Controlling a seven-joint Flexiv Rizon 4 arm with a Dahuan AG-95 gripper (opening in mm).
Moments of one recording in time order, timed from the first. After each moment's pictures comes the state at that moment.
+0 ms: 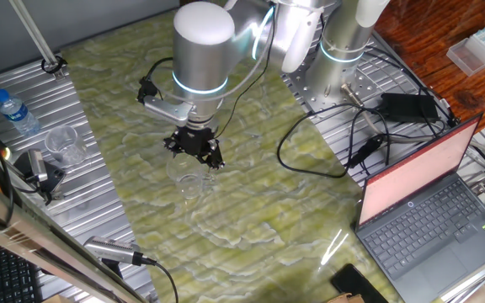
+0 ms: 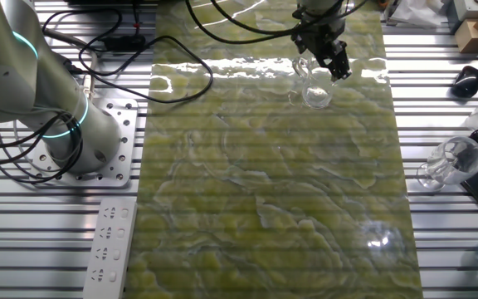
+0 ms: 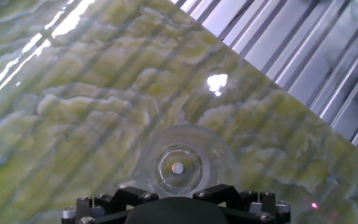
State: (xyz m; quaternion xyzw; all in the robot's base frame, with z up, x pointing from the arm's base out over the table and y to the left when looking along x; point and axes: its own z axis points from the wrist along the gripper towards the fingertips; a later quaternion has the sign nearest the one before) arm 0.533 0.127 0.116 -0.34 0.93 -0.01 0.10
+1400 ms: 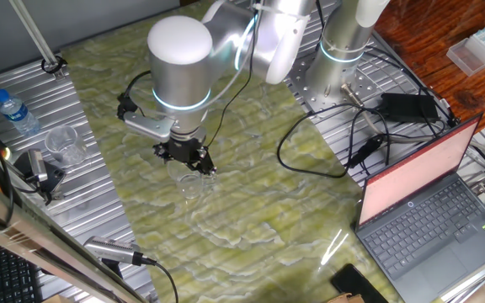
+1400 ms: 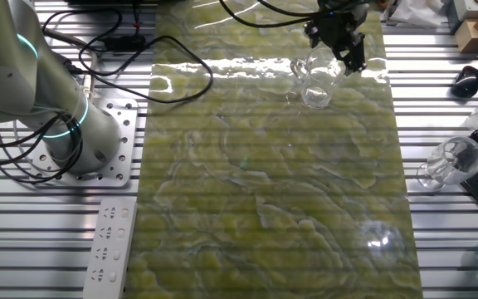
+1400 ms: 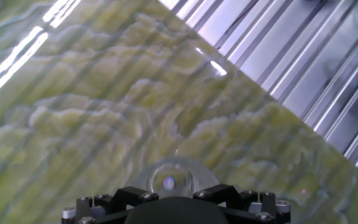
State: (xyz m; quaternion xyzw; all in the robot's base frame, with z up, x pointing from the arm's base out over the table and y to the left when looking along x) arm 0.554 0.135 0.128 -0.35 0.93 -0.02 0.05
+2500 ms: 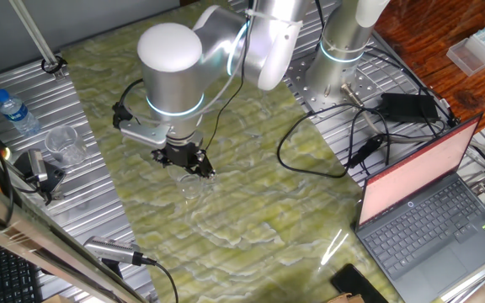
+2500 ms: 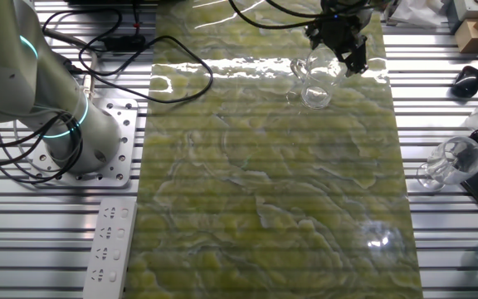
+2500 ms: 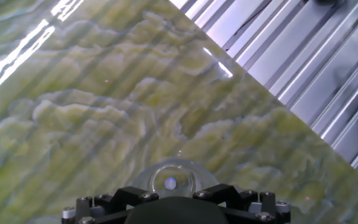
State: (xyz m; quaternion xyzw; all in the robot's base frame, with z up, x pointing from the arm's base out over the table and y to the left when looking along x) arm 0.560 0.138 0.114 -0.37 0.93 -0.01 0.04
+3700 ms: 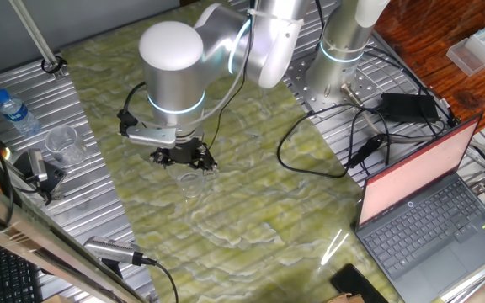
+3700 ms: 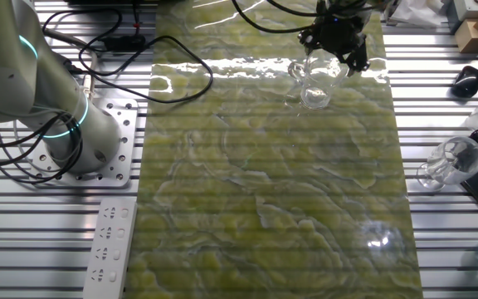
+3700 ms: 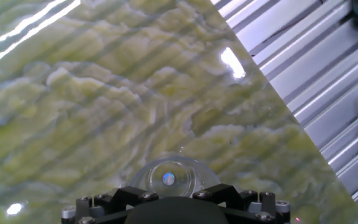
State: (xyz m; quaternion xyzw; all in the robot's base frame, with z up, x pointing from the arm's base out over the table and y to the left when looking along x) arm 0.555 0.132 0.115 -0.46 0.89 -0.01 0.04
